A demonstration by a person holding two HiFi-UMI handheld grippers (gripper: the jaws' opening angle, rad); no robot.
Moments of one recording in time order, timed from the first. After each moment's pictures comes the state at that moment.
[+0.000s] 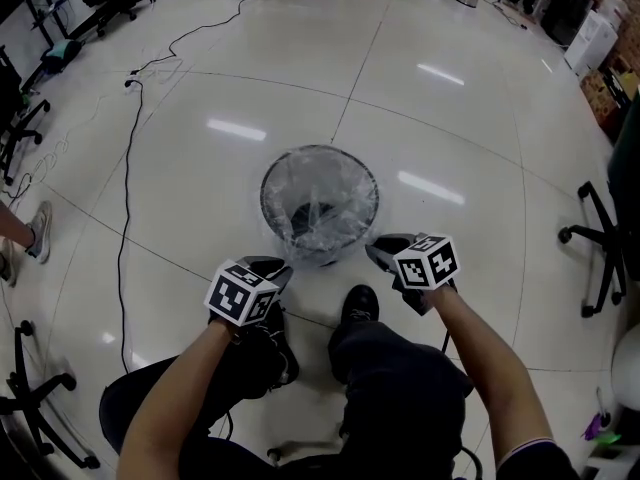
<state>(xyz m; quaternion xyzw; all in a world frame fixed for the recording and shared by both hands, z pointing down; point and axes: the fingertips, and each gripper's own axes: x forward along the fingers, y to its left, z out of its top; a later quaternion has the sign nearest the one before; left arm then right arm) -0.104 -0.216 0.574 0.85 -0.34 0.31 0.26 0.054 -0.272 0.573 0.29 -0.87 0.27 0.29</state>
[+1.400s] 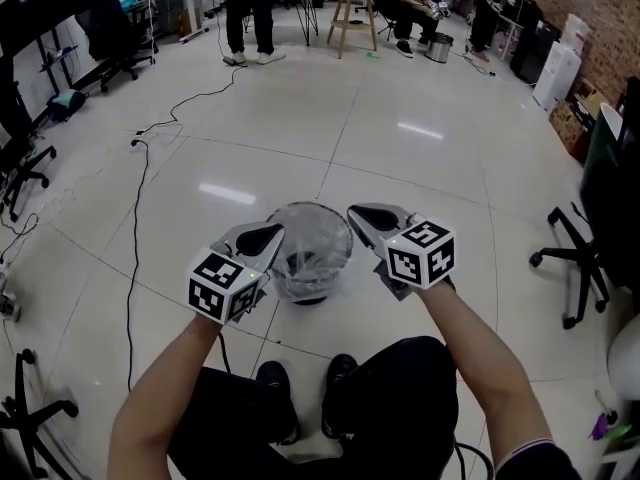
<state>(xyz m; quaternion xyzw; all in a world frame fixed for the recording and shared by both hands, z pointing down) -0.089 -0.265 0.326 0.91 -0.39 0.12 0.01 0.022 -0.292 0.308 0.34 -0.93 0.06 0.12</state>
